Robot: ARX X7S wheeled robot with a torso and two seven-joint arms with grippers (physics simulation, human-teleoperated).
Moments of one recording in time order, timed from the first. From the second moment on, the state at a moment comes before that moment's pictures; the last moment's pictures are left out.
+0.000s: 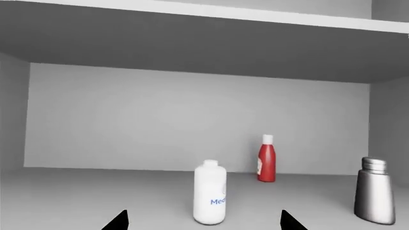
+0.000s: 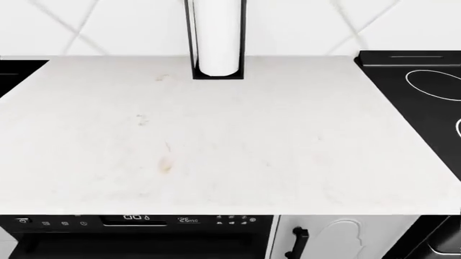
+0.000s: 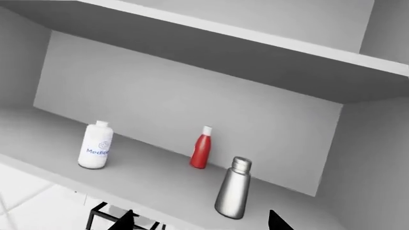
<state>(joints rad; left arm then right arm) -2.36 0.00 0.82 -1.29 -1.02 -0.57 -0.23 2.36 0.08 -0.04 0.94 -0.38 1.00 -0.66</state>
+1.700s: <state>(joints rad) -2.36 0.00 0.17 -1.13 -0.33 -0.48 -0.31 2.36 0.10 -0.04 1.02 -0.35 1.00 -0.65</state>
